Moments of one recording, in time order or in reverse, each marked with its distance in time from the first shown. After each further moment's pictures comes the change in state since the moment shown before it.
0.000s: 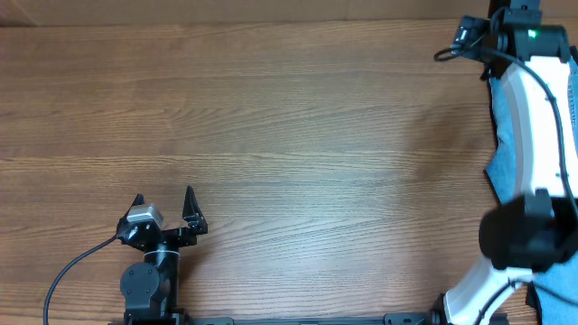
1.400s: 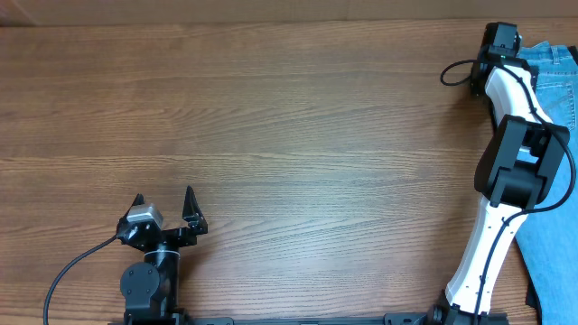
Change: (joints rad) left arm 0.000 0.000 0.000 0.000 0.000 0.000; right arm -0.154 0.534 0.043 0.365 0.265 -0.327
